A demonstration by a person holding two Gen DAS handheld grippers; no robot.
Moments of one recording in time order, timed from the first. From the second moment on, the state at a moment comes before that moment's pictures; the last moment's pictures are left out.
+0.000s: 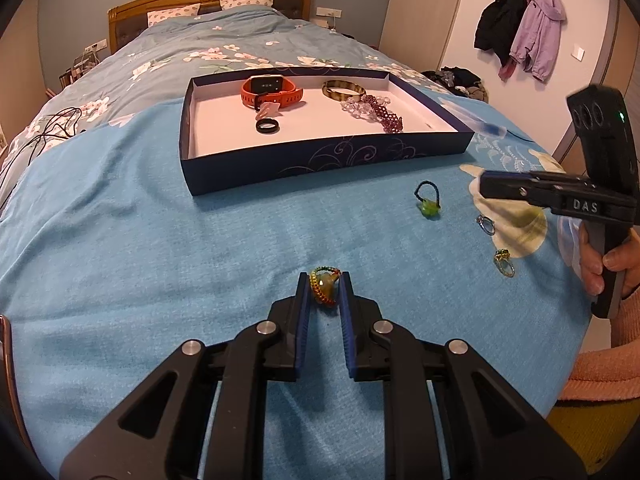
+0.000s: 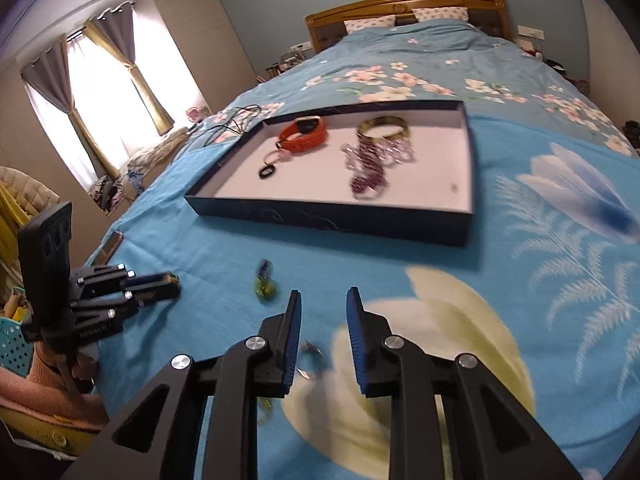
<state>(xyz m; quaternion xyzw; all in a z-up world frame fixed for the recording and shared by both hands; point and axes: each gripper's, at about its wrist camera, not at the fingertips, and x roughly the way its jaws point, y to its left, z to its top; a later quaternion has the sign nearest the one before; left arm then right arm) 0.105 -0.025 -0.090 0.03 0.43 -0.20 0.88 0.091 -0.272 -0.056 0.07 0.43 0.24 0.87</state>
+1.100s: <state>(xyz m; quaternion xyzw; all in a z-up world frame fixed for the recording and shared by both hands) 0.110 -0.031 -0.085 0.03 0.42 -0.21 0.88 0.066 -0.246 -0.050 -0.03 0.39 0.23 0.89</state>
